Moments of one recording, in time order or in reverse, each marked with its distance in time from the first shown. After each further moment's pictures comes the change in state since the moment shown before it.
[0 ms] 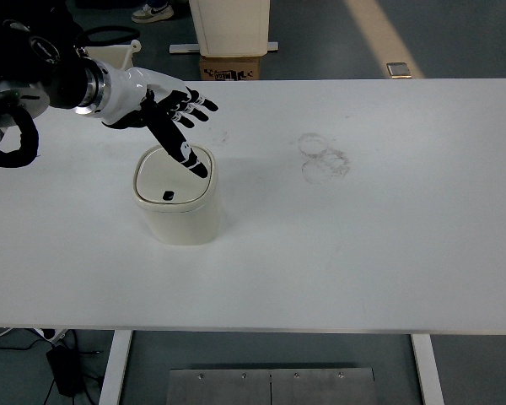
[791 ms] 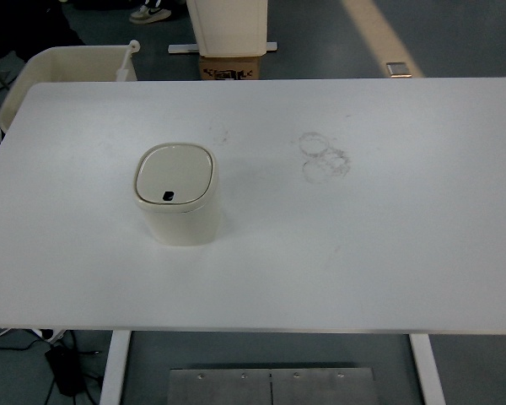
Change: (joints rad) left arm 0.471 0.117 -0.508 0.725 0.113 -0.122 -0.014; right arm 0.000 0.000 0.000 0.000 0.000 0.000 0.000
